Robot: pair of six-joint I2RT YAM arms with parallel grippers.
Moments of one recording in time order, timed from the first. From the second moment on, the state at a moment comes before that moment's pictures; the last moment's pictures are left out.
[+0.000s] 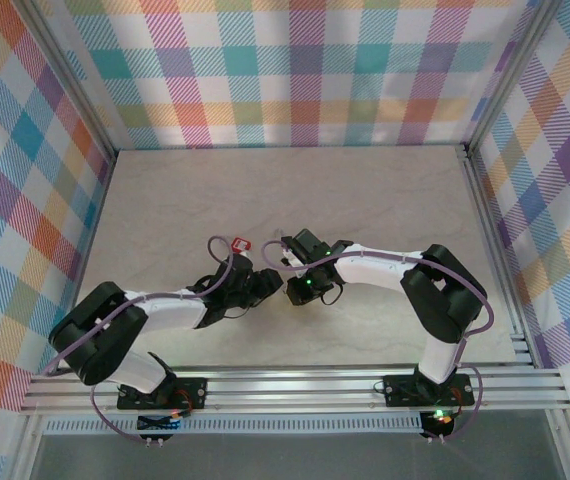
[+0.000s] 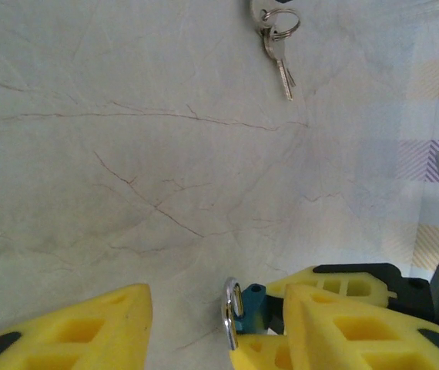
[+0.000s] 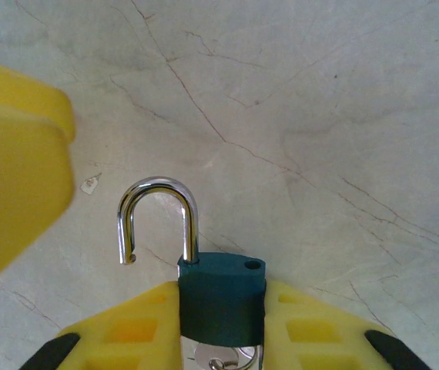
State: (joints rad) left arm -0.71 1.47 0.48 0.31 0.15 -1.19; right arm 0.82 1.78 1.06 -0.52 -0.22 0.29
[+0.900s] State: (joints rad) left arm -0.74 1.60 0.48 0.49 0.19 -1.27; right arm 0.82 1.78 1.05 -0.50 -0.27 0.31
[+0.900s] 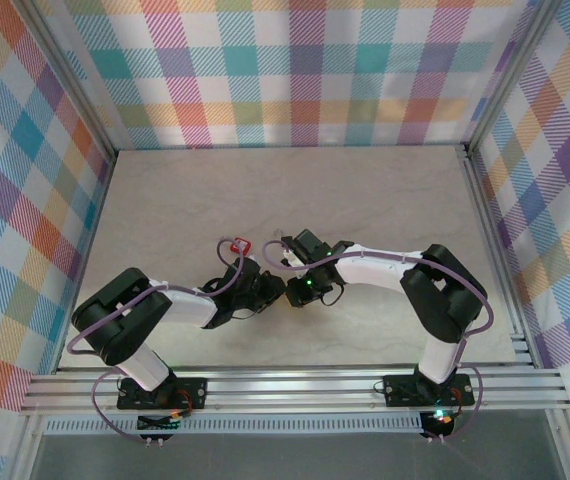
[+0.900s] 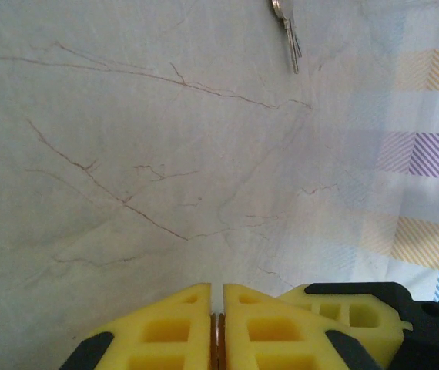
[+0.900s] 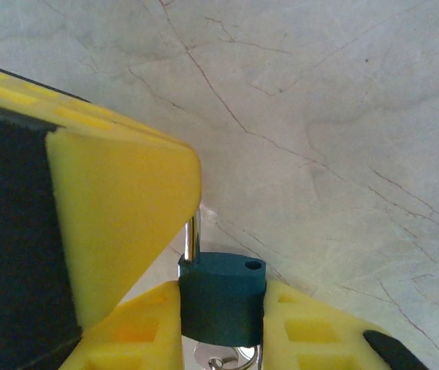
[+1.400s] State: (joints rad) left arm -0.74 1.59 0.48 0.49 0.18 -1.26; right arm 0.82 1.76 1.03 -0.48 -0.27 0.31
